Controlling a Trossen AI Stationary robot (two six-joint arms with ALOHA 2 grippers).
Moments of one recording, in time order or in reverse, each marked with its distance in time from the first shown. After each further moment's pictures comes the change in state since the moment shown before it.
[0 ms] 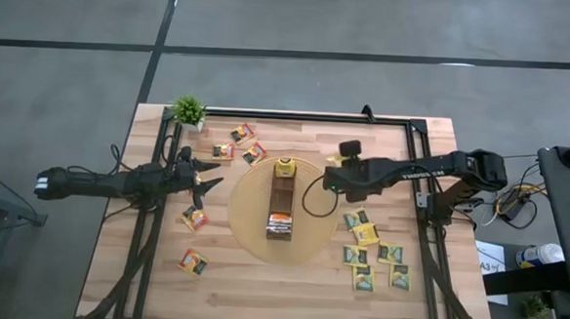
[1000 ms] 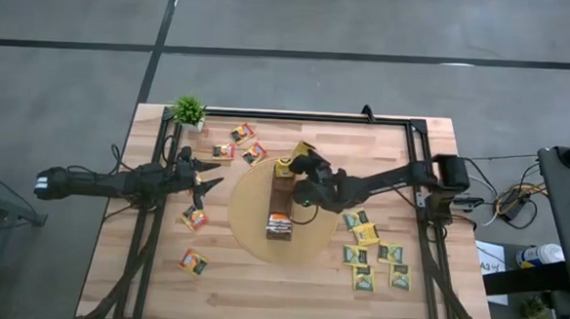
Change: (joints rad) left arm 0.000 0.005 0.000 0.001 0.000 0.000; right arm 0.097 0.302 0.087 0.724 0.504 -1.203
